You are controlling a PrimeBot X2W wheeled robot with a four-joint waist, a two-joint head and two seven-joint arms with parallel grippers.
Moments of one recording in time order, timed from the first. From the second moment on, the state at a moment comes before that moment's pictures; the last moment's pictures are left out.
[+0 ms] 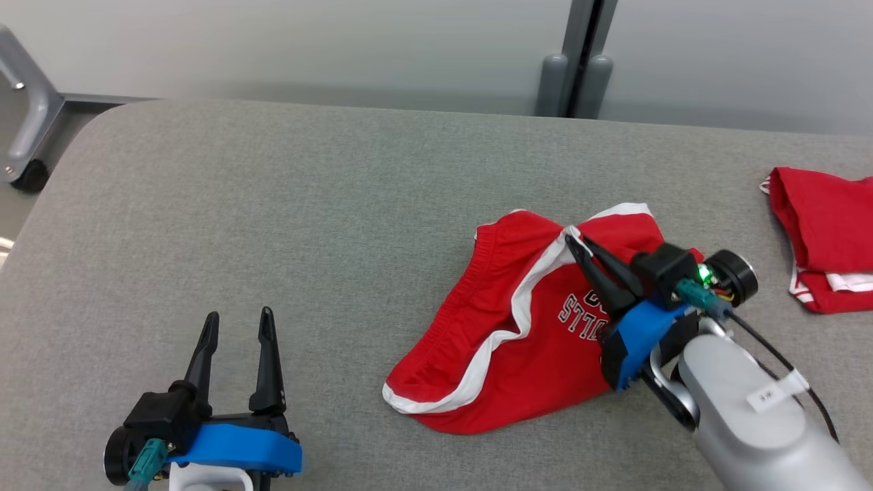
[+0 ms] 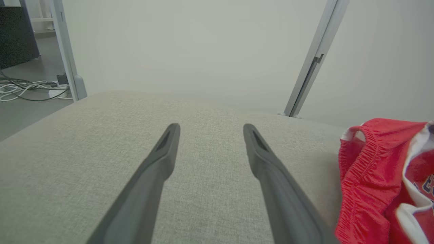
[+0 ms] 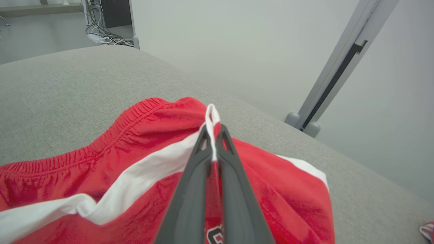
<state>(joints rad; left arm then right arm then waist) -0.06 0.05 -0.06 0.24 -0.24 -0.09 -0.26 -0.64 -0.25 0.57 0.72 0.28 0.13 -0.26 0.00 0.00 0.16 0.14</state>
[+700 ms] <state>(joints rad) -0.03 0.05 -0.05 0.25 -0.22 -0.11 -0.26 0.01 -0.27 0.36 0.25 0.19 0.13 -0.26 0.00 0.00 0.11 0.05</state>
